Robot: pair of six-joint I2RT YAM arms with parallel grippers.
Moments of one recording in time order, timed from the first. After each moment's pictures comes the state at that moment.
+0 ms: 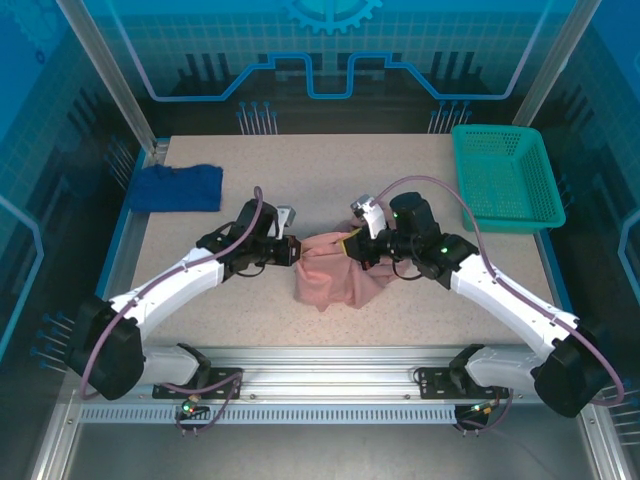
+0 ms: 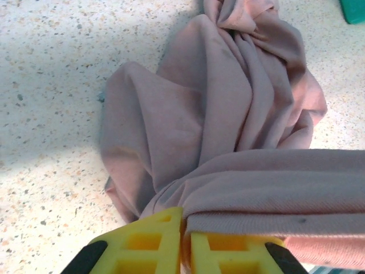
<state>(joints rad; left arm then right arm) -0.51 1.31 0.90 -0.44 0.21 -0.44 0.61 1.19 0.95 -0.35 -0.42 0.14</state>
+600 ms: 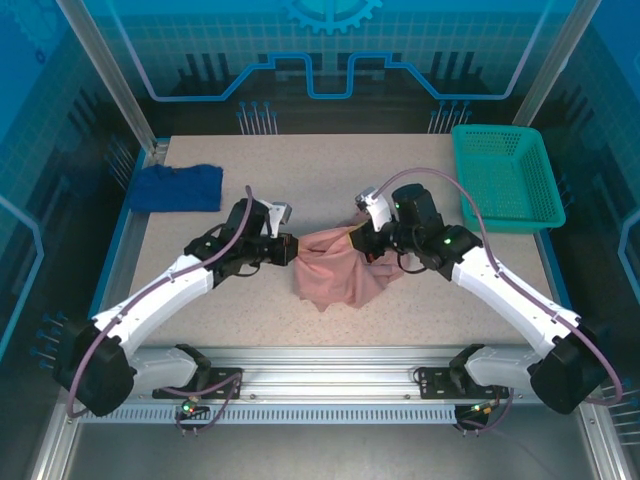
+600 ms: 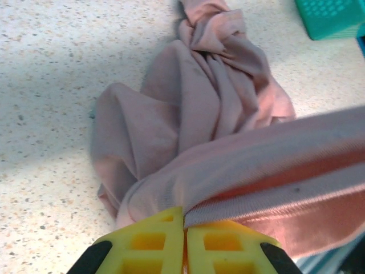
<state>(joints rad) -0.51 1.21 0.89 -0.44 0.25 -0.42 0.57 1.22 1.03 -0.46 -0.36 0.09</state>
